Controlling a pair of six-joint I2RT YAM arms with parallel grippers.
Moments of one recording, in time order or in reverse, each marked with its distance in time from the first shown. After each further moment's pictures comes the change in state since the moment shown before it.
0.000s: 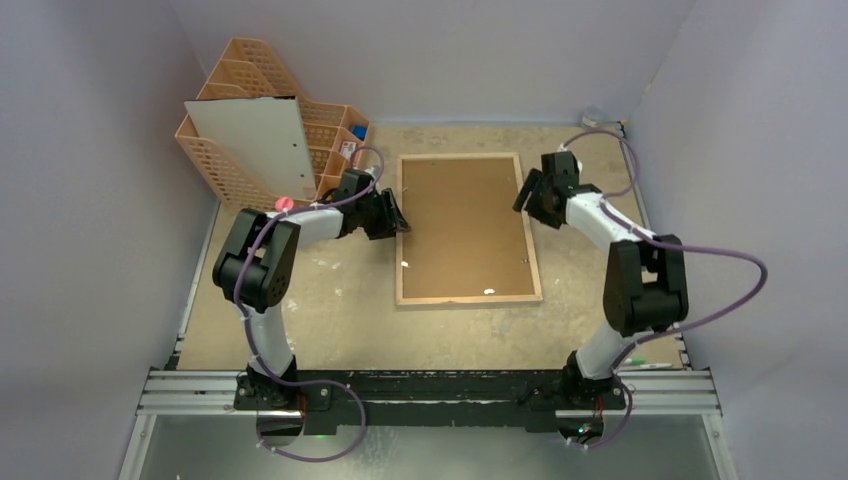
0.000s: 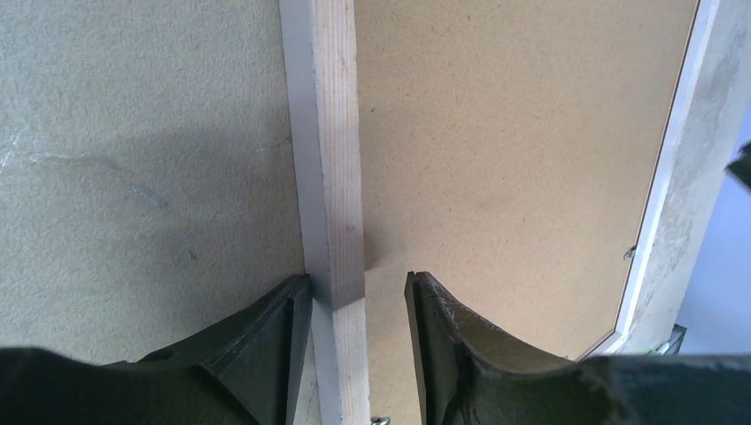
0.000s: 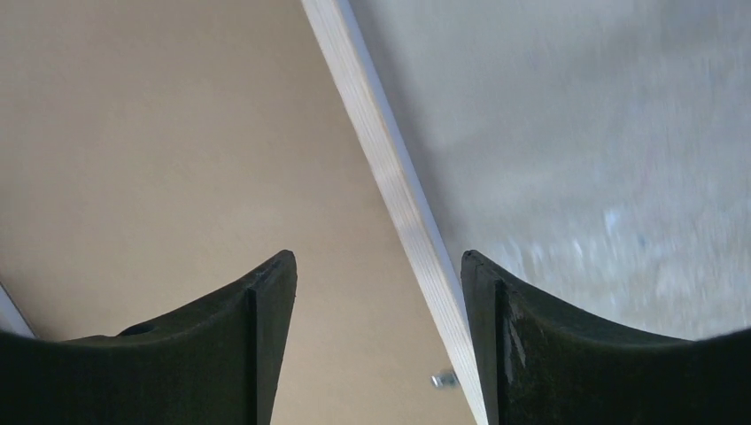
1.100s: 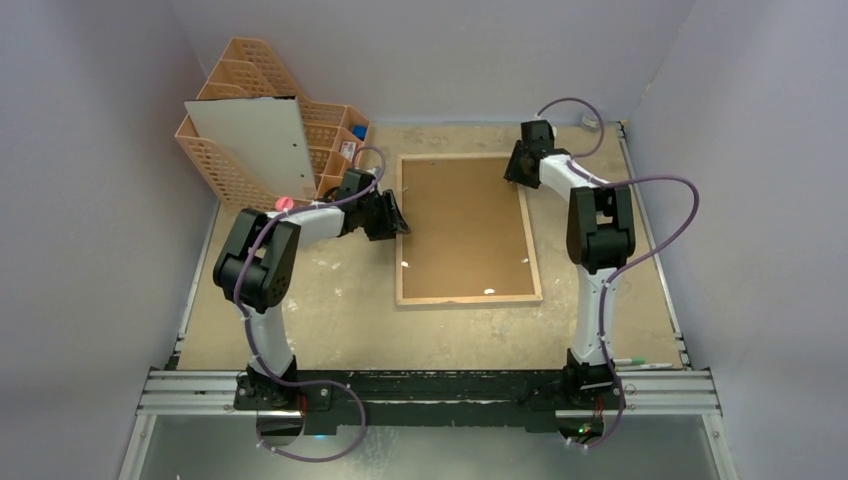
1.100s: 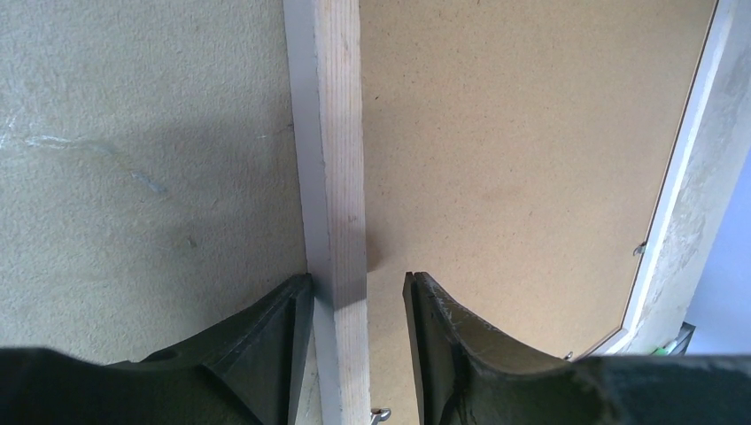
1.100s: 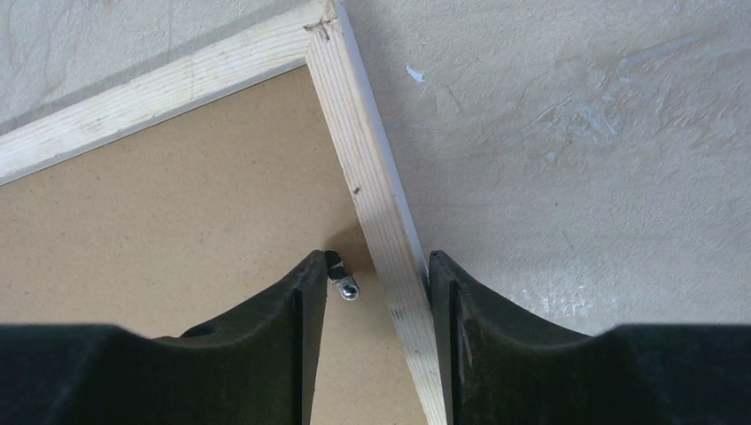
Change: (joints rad) left arm -0.008 0.000 0.023 -0.057 -0.012 0.015; right arm 0.005 0.594 0.617 0.047 0.049 -0.144
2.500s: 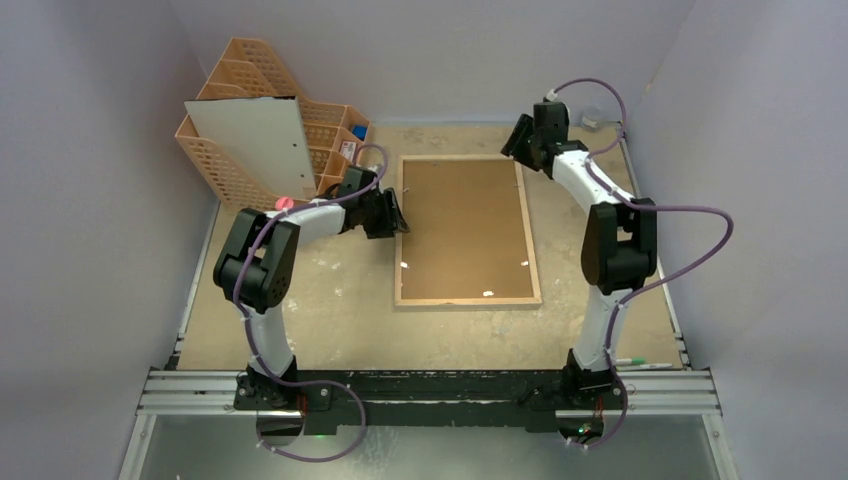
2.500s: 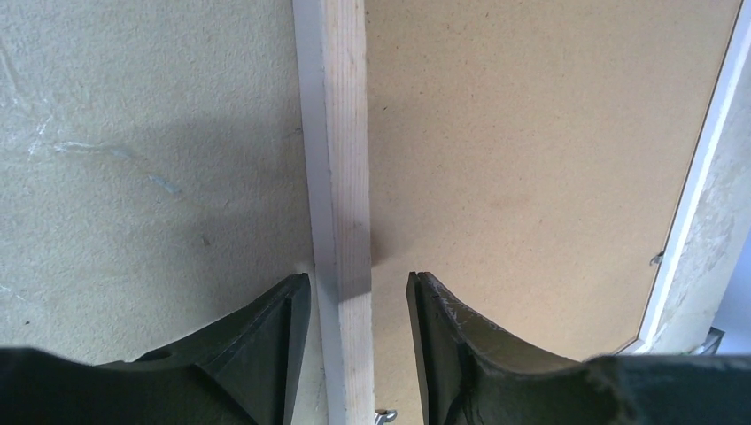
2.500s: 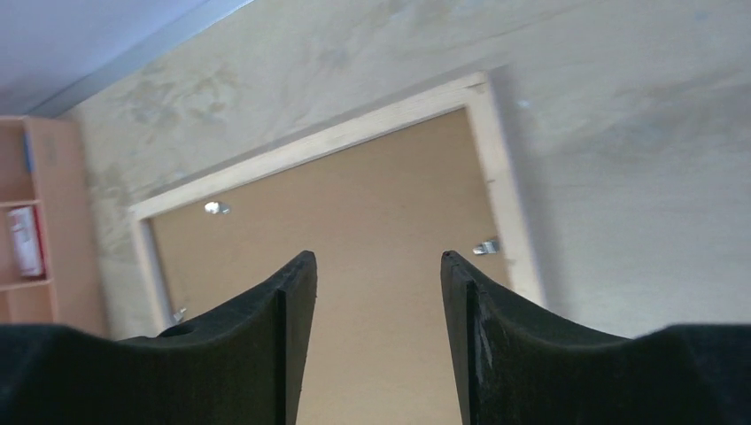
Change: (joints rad) left arm -0.005 -0.002 0.036 -0.057 -0.034 0.035; right arm 0.001 -0.235 -0.060 0.030 -0.096 0.134
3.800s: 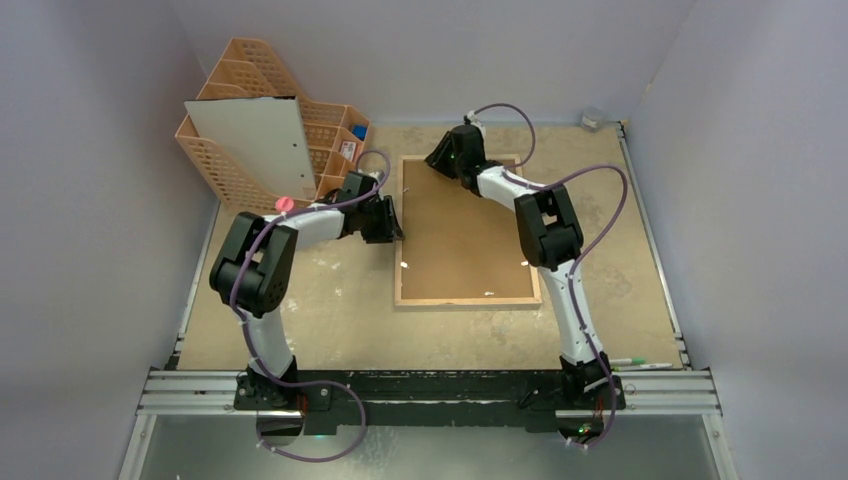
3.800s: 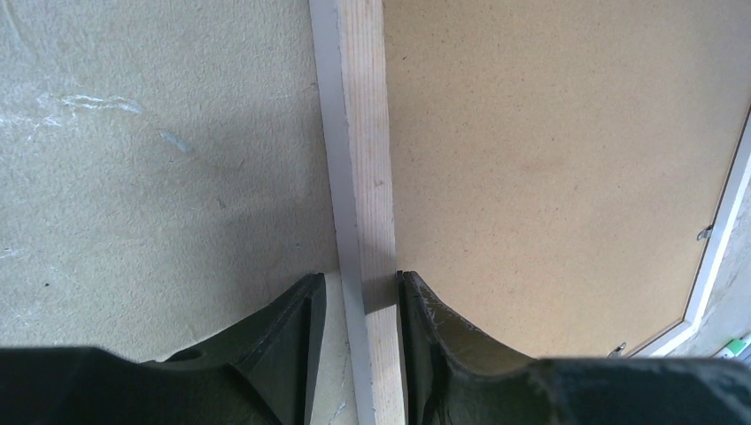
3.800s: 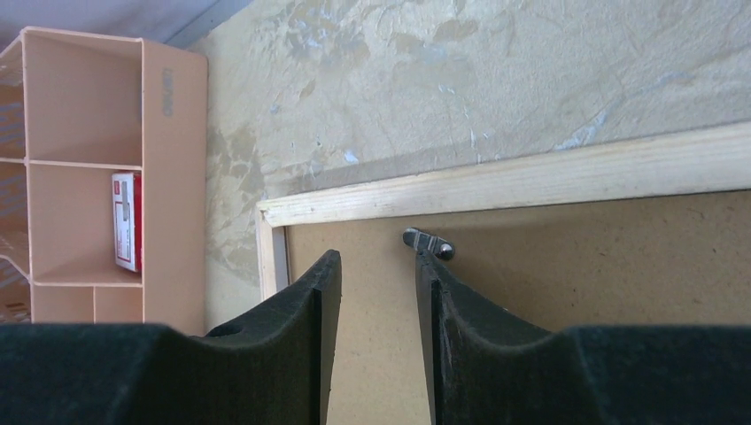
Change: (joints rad) left arm -0.006 -0.032 -0.049 -0.024 -0.026 0.076; right arm 0.268 0.457 0.243 0.370 -0.059 0.249
